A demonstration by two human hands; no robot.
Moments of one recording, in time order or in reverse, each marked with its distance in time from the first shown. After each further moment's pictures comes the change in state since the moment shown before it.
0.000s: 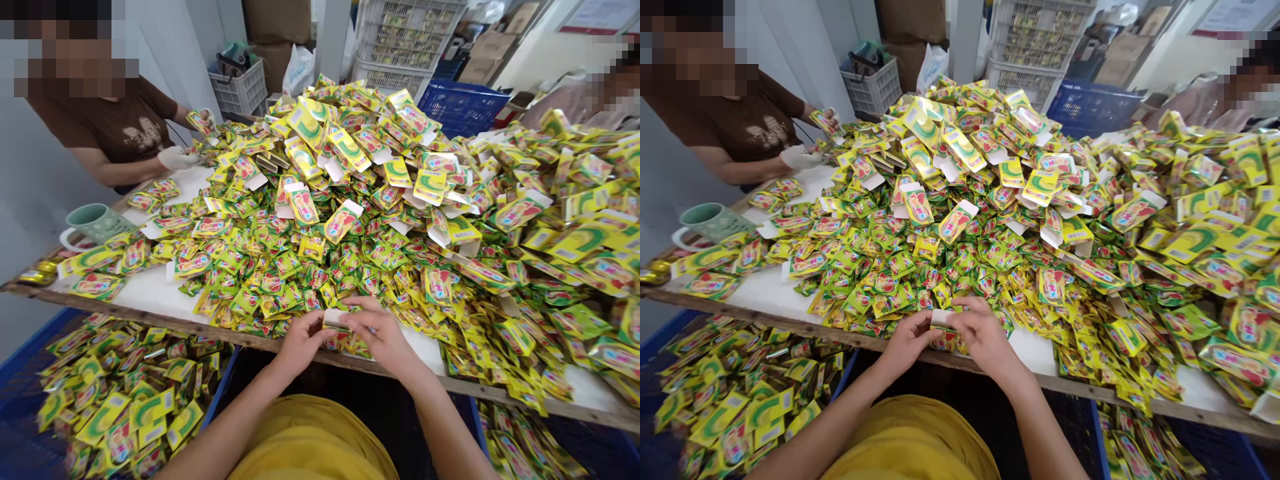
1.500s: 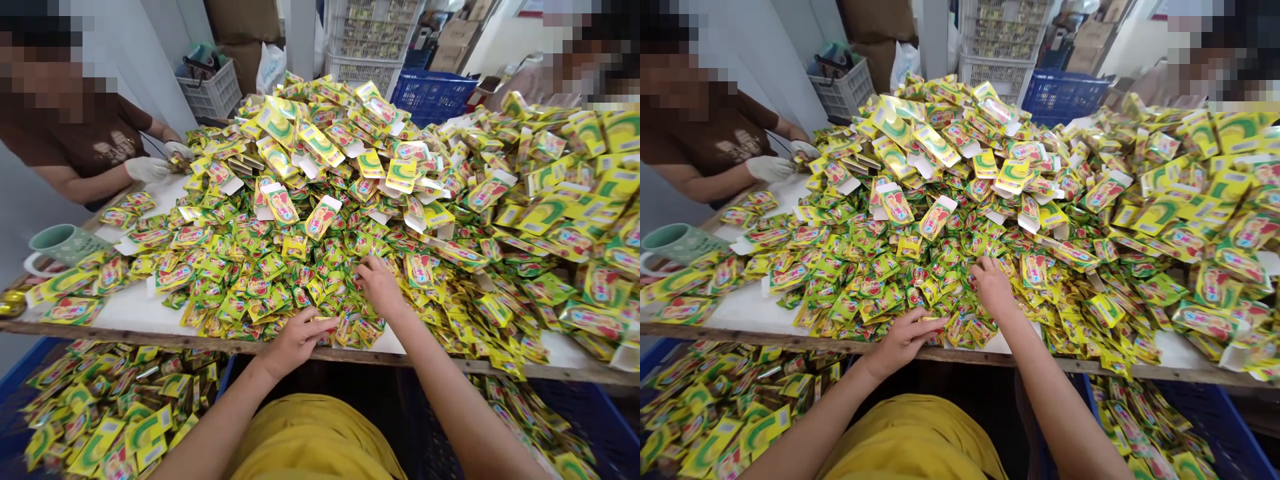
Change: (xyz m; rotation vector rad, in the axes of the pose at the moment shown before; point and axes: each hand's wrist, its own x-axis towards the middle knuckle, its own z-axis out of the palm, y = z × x) left_hand 0.003 -0.001 -0.008 0.559 -0.222 0.459; right_hand 0.039 0.061 -0.043 -0.693 0.046 0.089
